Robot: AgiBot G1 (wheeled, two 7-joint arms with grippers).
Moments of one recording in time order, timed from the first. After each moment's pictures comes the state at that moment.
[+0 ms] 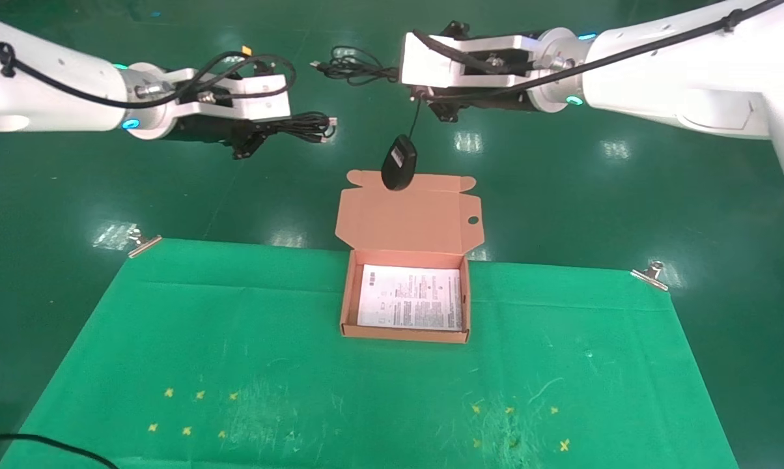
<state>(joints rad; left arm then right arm) -1.89 1.20 0.83 -0.57 1.94 0.88 0.00 1.86 -1.28 -0.65 0.58 -1.69 -0.84 -0.38</state>
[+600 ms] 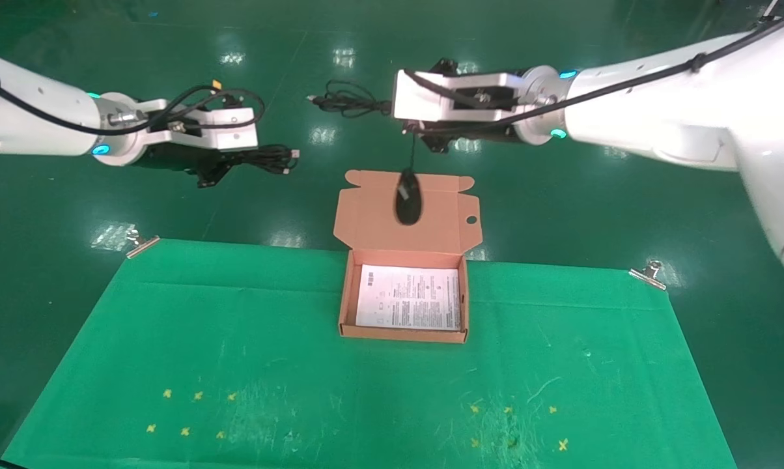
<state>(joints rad) -1.89 1.17 0.87 -0.56 2.03 0.90 -0.06 1.85 -1.34 -0.66 0.48 -1.64 -0.83 -0.45</state>
